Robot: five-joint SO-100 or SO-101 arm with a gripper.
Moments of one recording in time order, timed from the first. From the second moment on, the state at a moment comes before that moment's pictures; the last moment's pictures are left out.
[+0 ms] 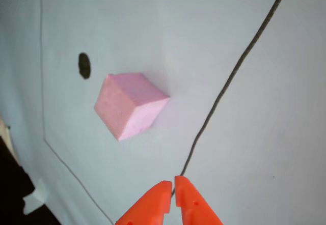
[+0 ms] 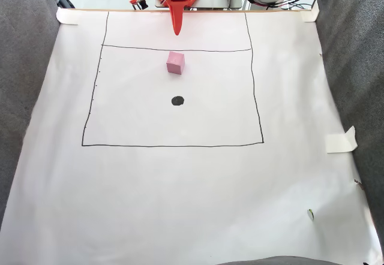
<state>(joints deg) -3.7 187.1 174.2 56.8 -4.0</state>
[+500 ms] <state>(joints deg) -3.6 182.2 172.1 57.2 -2.2</state>
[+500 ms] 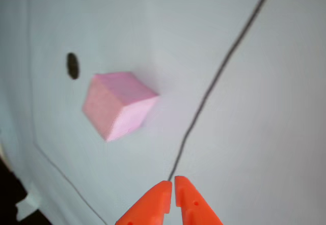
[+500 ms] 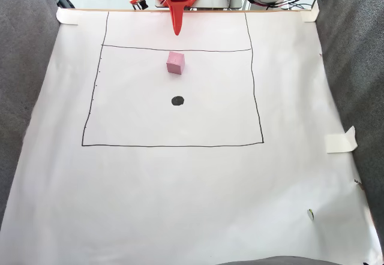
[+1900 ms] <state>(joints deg) -2.5 98.2 100.3 70.4 29.0</state>
